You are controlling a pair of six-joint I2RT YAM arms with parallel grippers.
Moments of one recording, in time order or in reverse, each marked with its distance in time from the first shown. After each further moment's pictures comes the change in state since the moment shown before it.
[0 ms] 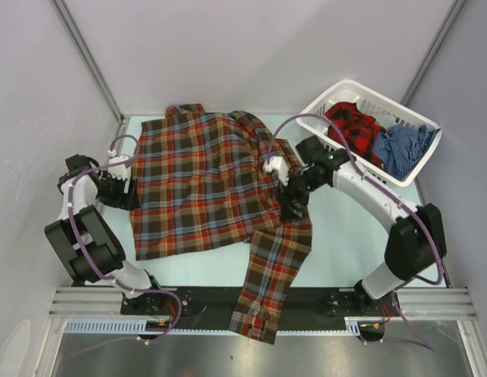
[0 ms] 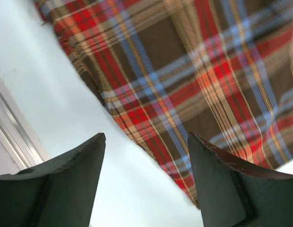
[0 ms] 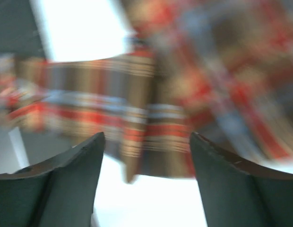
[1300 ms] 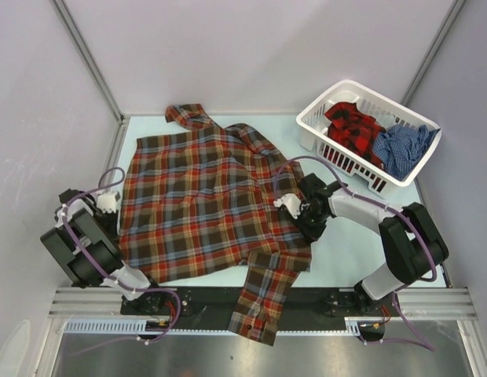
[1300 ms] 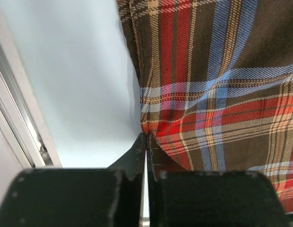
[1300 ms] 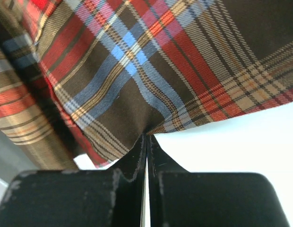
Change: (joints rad) left arm 0.199 0.003 -0.256 0.109 -0.277 -0.074; right arm -0.027 0.012 -0.396 0.183 0.369 0.194
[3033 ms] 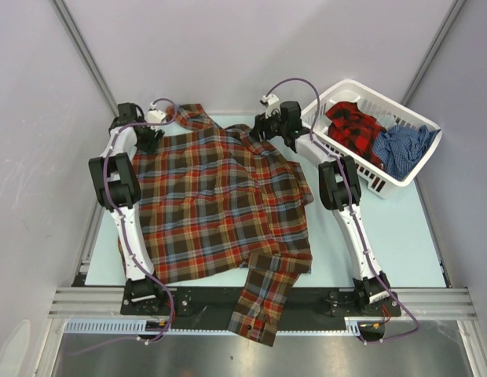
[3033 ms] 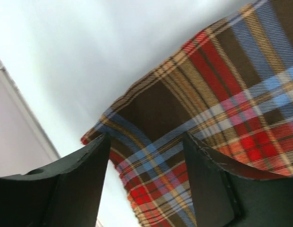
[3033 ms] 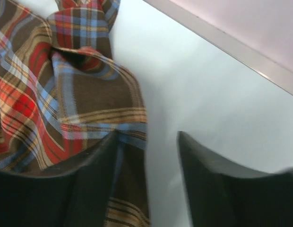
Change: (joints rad) left arm -0.526 0.880 1.205 0.138 -0.019 0.048; right arm -0.175 1.113 1.380 0.761 -0.198 0.434
